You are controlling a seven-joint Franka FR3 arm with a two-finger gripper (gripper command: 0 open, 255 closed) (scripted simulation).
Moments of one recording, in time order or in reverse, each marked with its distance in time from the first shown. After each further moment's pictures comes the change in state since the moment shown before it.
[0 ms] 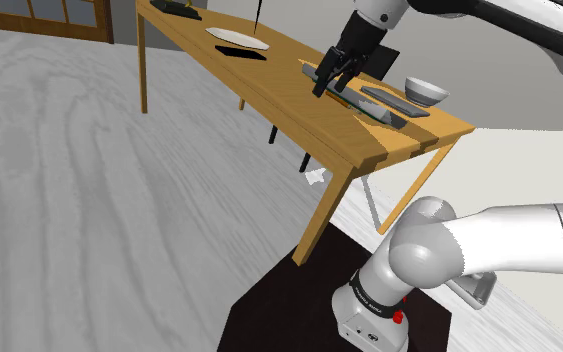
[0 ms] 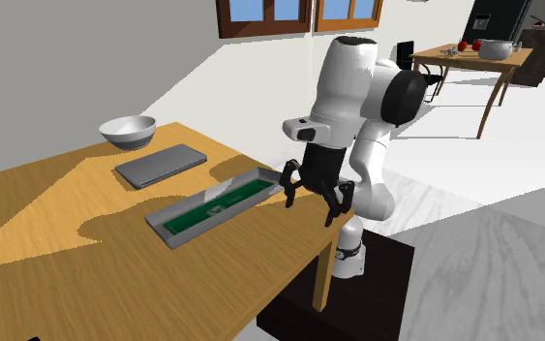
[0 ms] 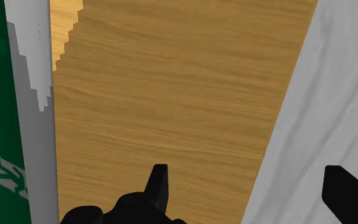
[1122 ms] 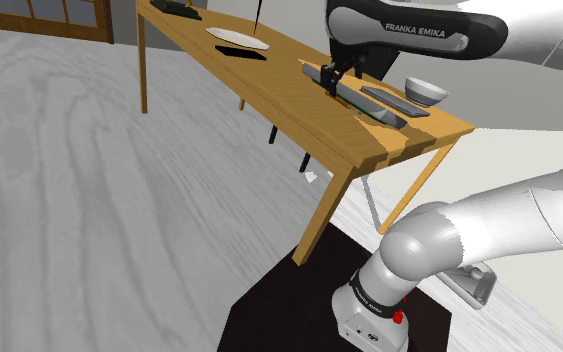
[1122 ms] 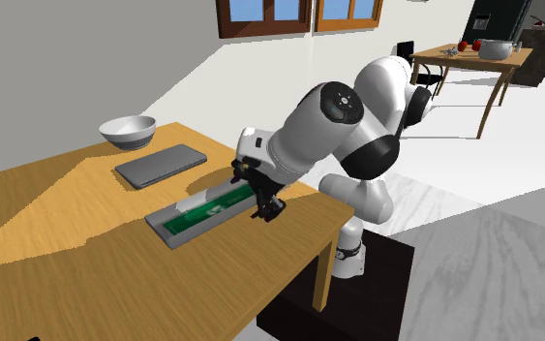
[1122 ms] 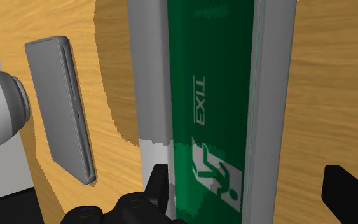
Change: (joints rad) arm -0.228 0.288 0.150 0.121 -0.510 -0.098 0.135
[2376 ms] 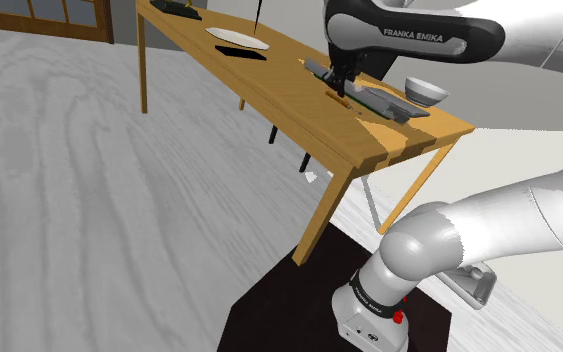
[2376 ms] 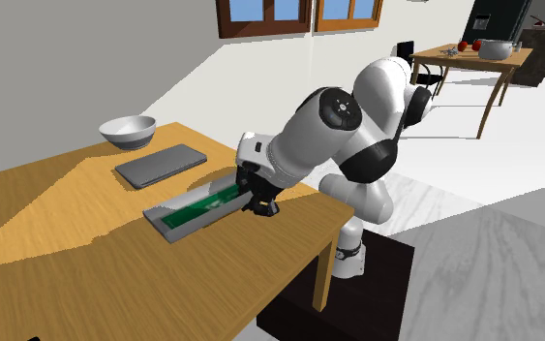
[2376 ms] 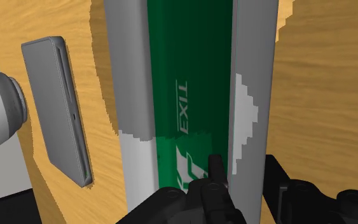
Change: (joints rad) arm 0.000 -0.003 -0.002 -0.022 -0.004 0.016 0.010
